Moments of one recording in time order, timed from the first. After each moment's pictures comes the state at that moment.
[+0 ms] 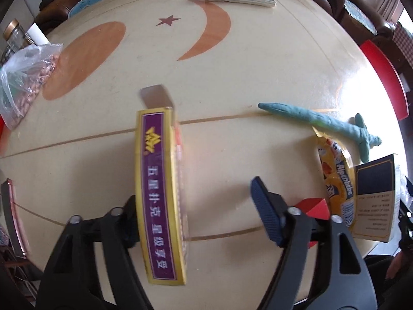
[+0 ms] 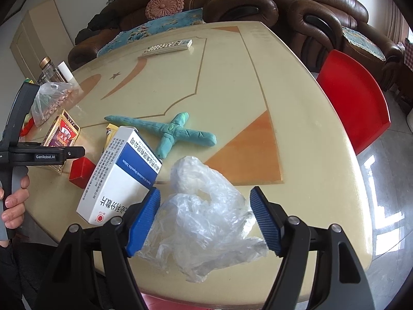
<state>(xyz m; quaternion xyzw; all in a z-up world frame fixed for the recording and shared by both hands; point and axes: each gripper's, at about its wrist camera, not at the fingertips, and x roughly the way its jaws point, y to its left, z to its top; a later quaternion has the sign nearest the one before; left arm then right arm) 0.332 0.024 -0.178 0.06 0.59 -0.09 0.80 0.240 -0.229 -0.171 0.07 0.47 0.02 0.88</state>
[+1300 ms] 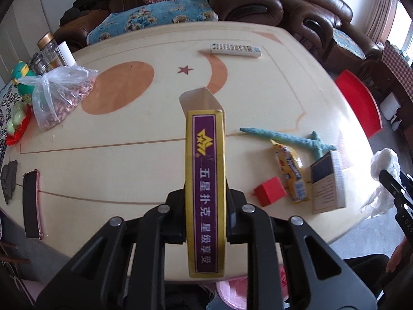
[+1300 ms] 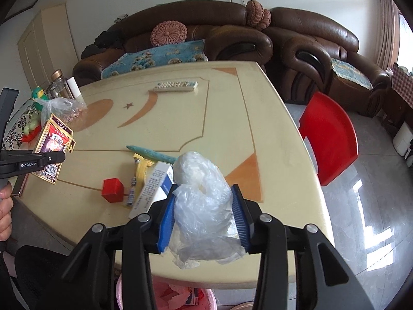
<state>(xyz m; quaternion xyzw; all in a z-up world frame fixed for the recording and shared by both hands) 0.256 0.047 -0.079 0.04 0.50 -0.09 0.86 0.189 -0.211 -0.086 0.04 0.39 0.01 0.92</state>
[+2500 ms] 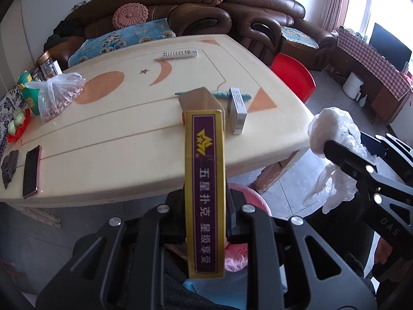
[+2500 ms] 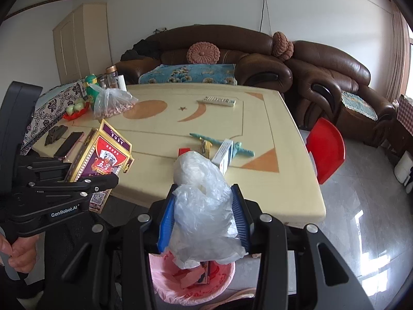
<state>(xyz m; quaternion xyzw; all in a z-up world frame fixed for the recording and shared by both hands) 0.051 0.022 -0.046 0.07 0.45 -0.18 0.87 0.014 -0.140 -0.038 -0.01 0.34 0.06 0.94</state>
